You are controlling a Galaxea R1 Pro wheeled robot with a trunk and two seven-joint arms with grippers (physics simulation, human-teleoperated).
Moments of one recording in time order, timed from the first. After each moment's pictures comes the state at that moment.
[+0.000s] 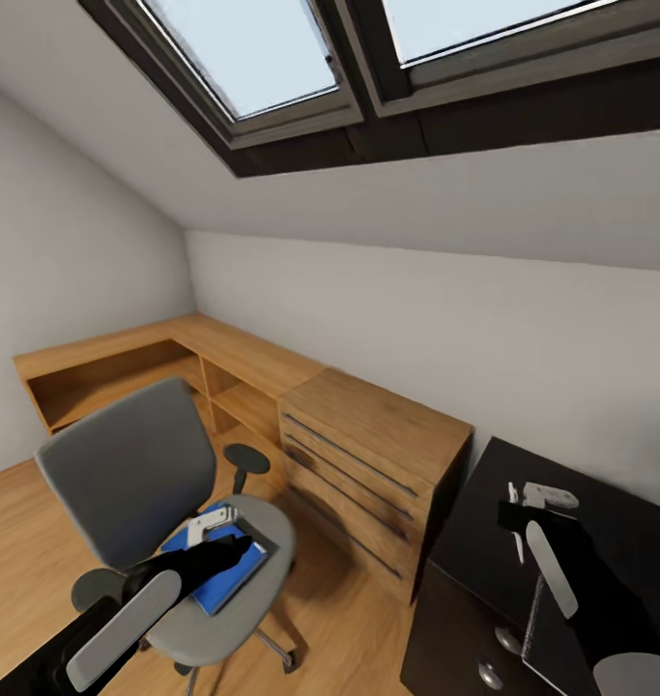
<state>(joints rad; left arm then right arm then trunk) -0.41 0.37 -0.65 -1.36 1.24 0.39 0.64 -0.48 -0.19 -0.08 -1.11 -0.30 0.67 -0.28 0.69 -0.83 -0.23</state>
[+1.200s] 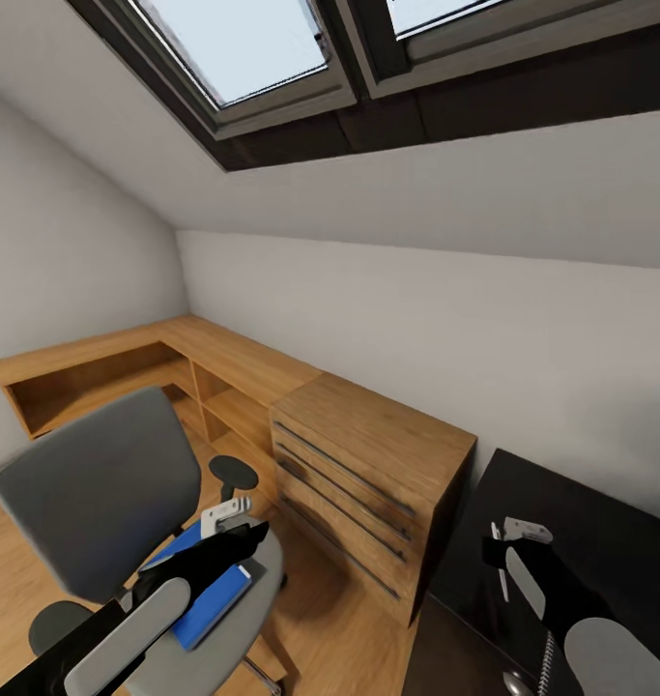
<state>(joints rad) -0.41 0.37 -0.72 -1.49 1.24 0.27 0.67 -0.62 -0.18 -0.02 -0.56 -0.27 0.44 -0.18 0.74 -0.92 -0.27</state>
